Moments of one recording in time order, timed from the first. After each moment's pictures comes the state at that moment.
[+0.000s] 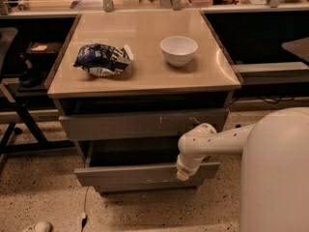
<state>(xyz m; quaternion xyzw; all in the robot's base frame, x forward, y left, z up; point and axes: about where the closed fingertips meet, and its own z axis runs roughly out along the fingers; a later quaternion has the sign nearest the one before) 0.528 -0.118 0.428 -0.56 0.83 0.03 0.06</state>
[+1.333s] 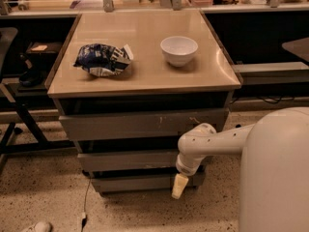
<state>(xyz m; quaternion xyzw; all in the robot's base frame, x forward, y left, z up) 0.528 -0.118 0.428 -0.56 0.83 0.03 0.05</state>
